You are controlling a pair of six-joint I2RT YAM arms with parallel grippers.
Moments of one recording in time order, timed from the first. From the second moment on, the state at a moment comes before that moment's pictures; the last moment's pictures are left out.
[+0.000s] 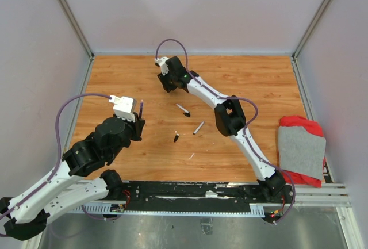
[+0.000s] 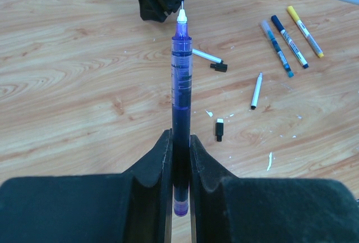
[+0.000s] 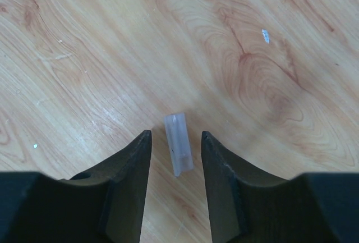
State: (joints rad) left arm -0.89 0.59 0.82 -0.62 -0.53 -0.32; right arm 0.67 2.71 2.48 -0.46 -0.10 -0.09
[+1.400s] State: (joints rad) left arm -0.89 0.56 0.82 -0.62 -0.54 -0.32; right arm 0.70 1.94 1.61 -0.34 -0.17 -0.02
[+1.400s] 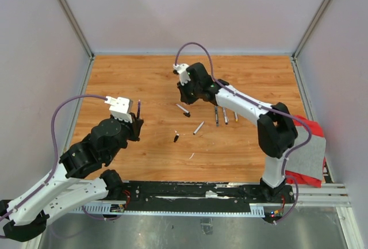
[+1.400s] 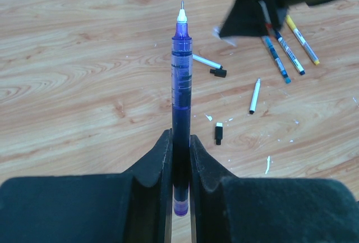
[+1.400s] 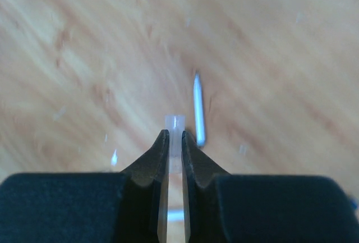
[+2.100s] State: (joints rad) left arm -0.89 0.56 0.82 -0.62 -0.54 -0.32; right arm 0.91 1.31 0.62 -0.34 0.17 0.44
